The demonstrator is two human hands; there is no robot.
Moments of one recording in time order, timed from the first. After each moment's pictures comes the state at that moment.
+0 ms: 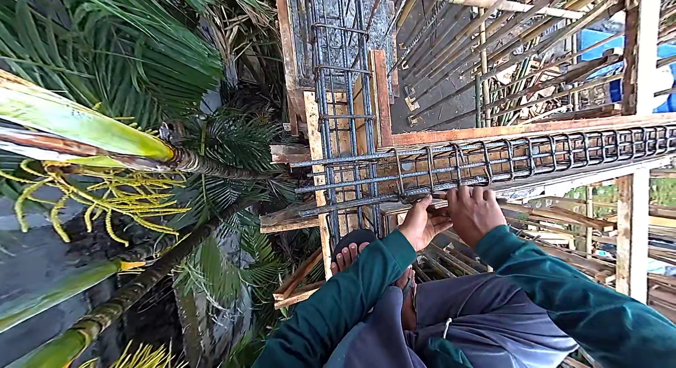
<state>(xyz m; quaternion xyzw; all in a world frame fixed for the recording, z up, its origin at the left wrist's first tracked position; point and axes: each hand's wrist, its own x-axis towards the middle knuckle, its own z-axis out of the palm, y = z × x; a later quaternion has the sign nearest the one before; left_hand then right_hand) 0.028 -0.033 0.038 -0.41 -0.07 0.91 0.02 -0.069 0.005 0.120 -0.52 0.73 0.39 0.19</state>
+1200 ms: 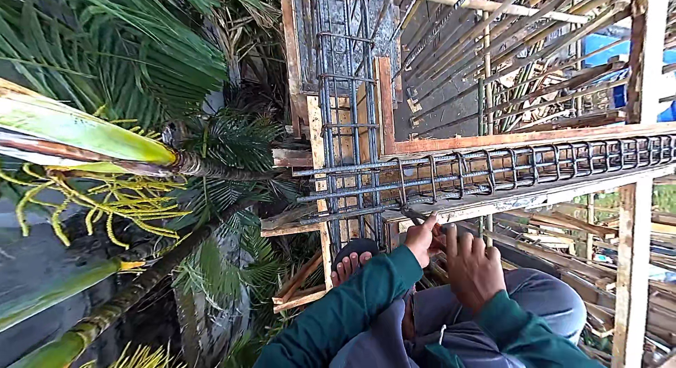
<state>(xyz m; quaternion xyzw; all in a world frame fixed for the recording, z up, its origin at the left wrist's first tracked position) 0.028 -0.024 0.038 -0.51 0.01 0.85 0.09 -0.013 0.053 0.136 -0.50 0.79 0.32 0.15</state>
